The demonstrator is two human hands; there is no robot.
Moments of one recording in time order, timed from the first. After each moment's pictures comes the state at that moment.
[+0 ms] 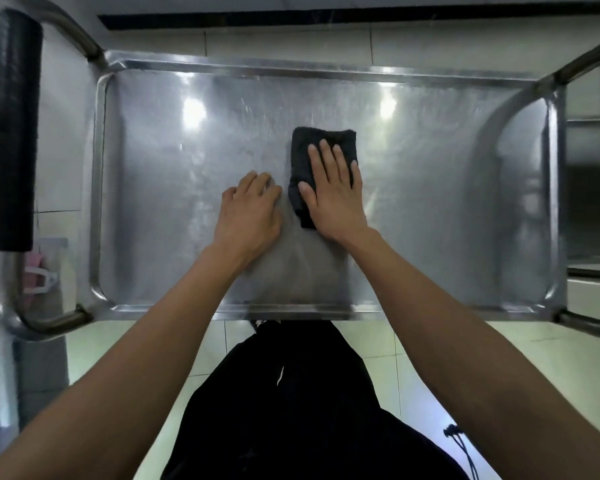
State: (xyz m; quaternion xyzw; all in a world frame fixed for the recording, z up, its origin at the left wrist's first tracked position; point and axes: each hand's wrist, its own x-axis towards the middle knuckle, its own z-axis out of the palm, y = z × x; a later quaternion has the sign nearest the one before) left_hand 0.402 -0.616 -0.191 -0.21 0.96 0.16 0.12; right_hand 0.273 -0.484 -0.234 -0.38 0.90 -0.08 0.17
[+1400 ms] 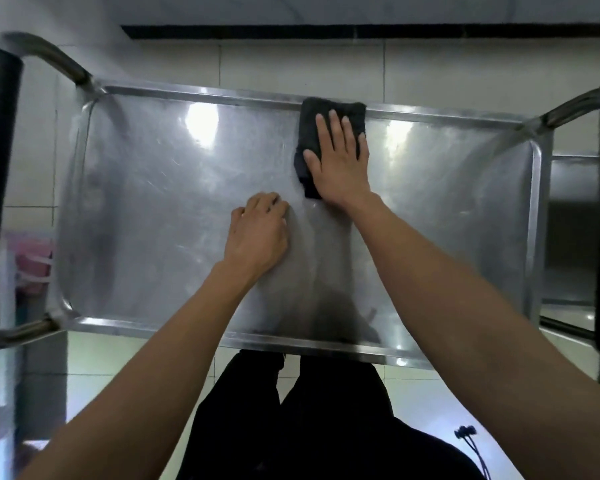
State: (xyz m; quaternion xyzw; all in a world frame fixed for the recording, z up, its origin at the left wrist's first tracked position) left_hand 0.321 -0.562 -0.187 -0.29 0.93 0.17 0.16; right_hand 0.135 -0.502 -0.232 -0.39 0.90 -0.09 0.20
